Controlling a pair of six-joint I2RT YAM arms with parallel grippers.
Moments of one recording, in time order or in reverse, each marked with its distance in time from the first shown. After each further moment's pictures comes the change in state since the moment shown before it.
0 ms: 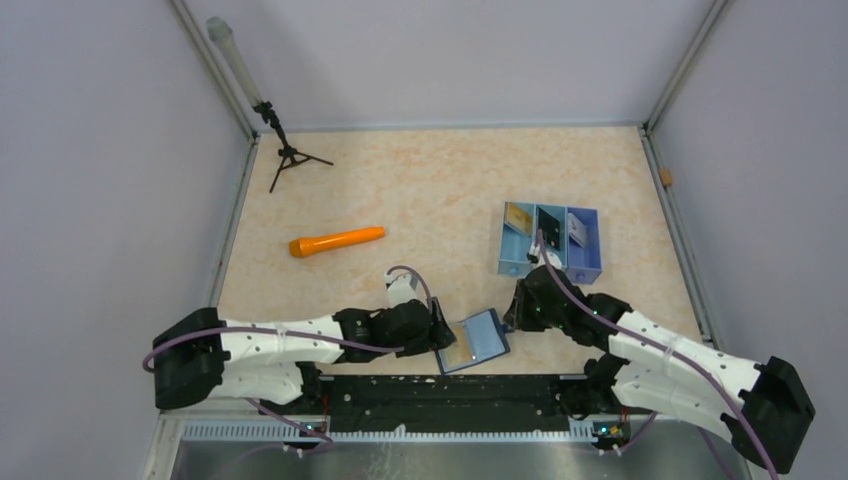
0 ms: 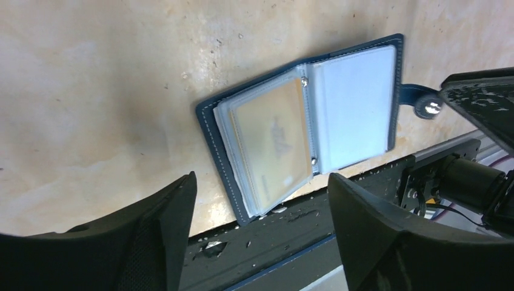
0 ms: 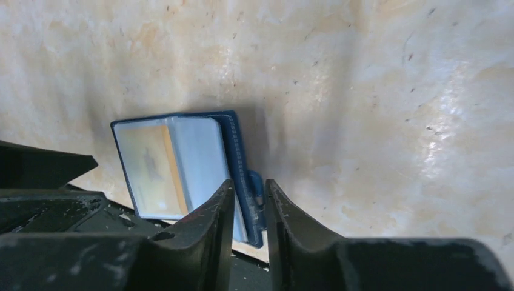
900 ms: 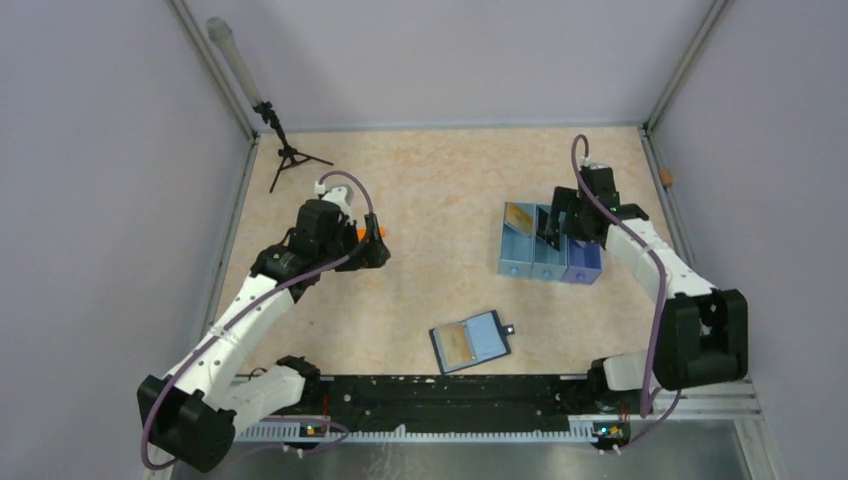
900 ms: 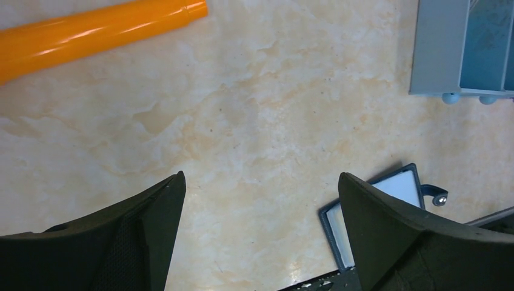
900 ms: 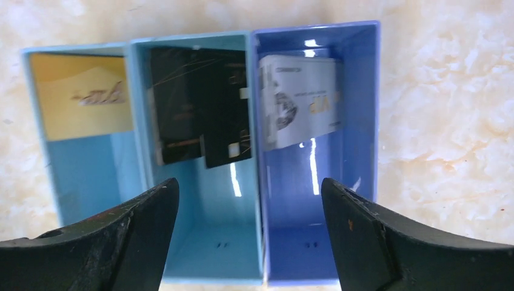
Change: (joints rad) left arm 0.799 -0.169 0.369 -0.392 0.296 0.833; right arm -0.662 0.480 0.505 -0.038 0.059 -0.482
